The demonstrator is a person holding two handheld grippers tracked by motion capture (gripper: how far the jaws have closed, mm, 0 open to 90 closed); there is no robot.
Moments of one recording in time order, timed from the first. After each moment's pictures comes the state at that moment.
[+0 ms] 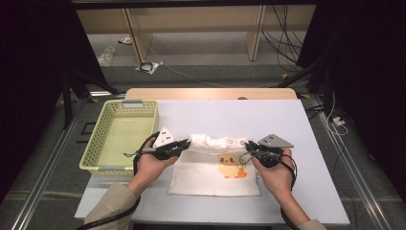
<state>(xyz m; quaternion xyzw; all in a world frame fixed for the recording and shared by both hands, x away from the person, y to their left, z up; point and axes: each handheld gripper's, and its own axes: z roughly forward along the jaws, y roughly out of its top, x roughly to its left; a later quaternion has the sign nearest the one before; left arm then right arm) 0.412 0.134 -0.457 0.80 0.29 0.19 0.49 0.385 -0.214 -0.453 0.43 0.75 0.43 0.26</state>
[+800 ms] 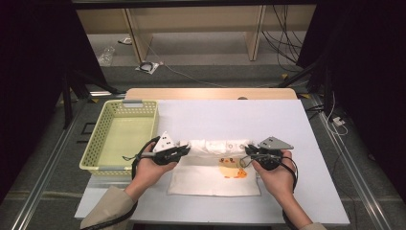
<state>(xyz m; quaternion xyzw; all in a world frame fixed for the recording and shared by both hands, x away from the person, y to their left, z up) 0.401 0.136 -0.462 0.81 0.28 0.18 0.48 0.379 -0.216 -0.455 0.42 0.77 0.42 0.24</state>
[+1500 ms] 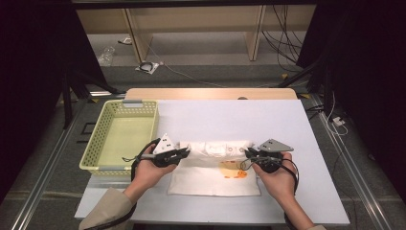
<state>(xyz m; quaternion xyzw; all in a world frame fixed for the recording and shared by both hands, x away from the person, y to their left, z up) 0.397 0.137 -0.465 0.82 0.28 0.17 0.47 0.374 -0.216 -0.458 0.41 0.78 0.41 0.23</state>
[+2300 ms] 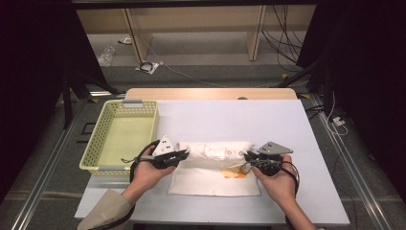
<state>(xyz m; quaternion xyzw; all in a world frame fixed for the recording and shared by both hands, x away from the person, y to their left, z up) 0.392 0.139 -0.466 0.83 0.28 0.17 0.46 0.366 -0.215 -0.459 0.41 0.79 0.41 0.22</state>
